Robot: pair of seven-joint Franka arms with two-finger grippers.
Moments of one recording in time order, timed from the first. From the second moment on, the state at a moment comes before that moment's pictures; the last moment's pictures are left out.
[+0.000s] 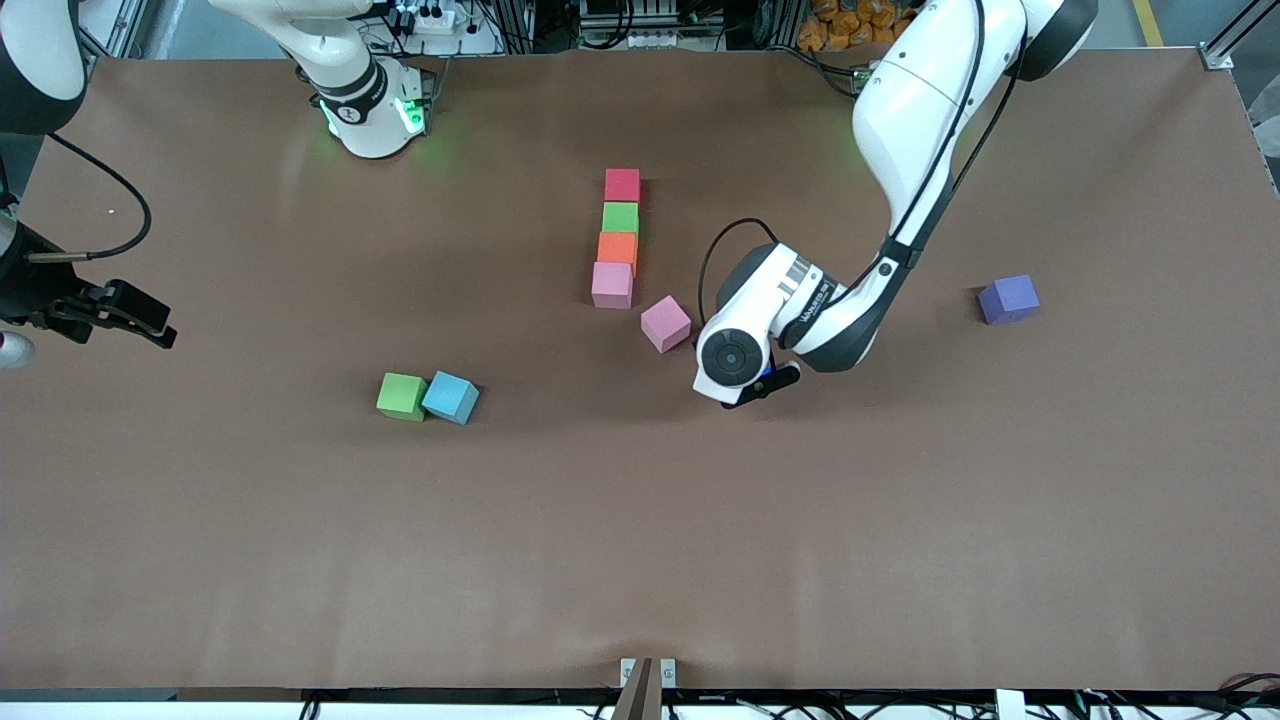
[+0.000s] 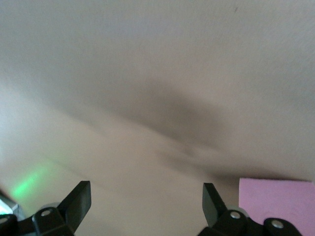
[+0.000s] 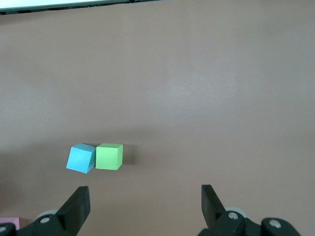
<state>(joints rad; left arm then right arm) -0.43 0.78 -0.25 -1.47 -0.06 1.73 -1.05 -0.02 0.09 0.00 -1.56 0.00 1.74 0.06</state>
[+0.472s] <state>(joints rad) -0.42 0.78 -0.25 -1.48 -0.15 1.72 -1.05 -0.02 0.09 0.00 -1.56 0.00 1.74 0.06</state>
